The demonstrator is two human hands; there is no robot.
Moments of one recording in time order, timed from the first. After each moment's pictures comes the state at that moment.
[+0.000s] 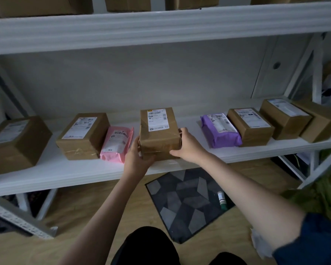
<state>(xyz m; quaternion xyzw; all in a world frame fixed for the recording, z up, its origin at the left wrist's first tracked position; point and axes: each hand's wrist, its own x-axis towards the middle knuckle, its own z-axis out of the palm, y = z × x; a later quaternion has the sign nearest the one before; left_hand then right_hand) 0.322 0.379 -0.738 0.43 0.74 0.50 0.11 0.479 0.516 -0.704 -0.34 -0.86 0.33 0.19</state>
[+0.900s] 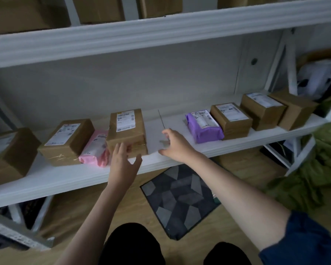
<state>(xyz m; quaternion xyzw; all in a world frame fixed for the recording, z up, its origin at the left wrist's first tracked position) 0.355 0.345 -0.710 0.47 0.78 0.40 -0.03 0.504 0.498 -0.695 -0.34 -0.86 0.31 0.21</state>
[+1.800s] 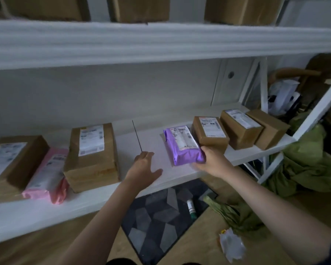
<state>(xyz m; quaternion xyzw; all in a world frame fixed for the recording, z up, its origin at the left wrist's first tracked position) 0.390 0.509 -0.734 0.61 0.75 0.22 0.12 0.638 0.614 -0.705 -0.48 -0.84 0.21 0.14</state>
